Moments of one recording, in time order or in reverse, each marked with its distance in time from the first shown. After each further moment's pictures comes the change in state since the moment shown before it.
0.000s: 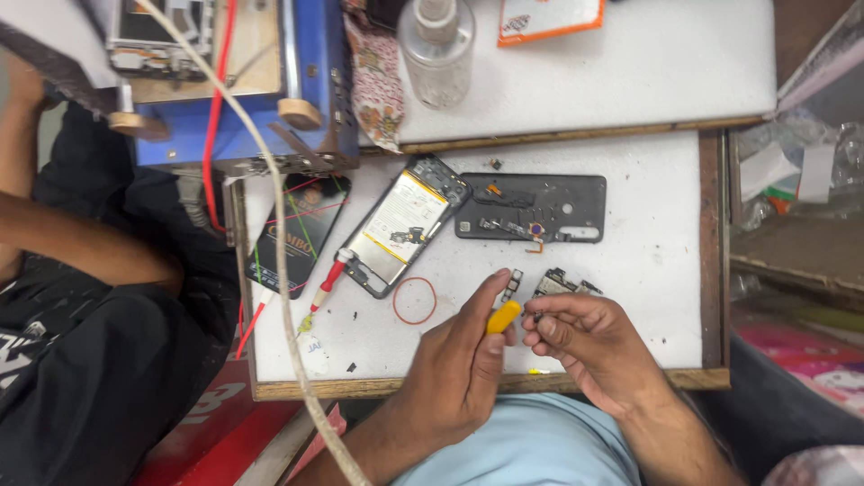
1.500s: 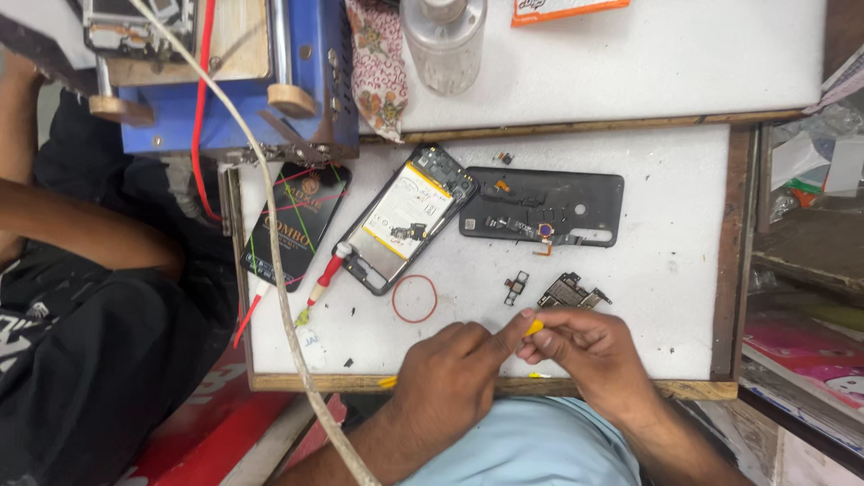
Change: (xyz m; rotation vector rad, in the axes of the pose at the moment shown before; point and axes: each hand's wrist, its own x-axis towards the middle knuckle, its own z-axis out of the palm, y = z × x) left_hand -0.002 -0.022 0.008 0.640 -0.120 0.099; right_hand 0.004 0.023 -0.022 -0.340 -0.040 -0.051
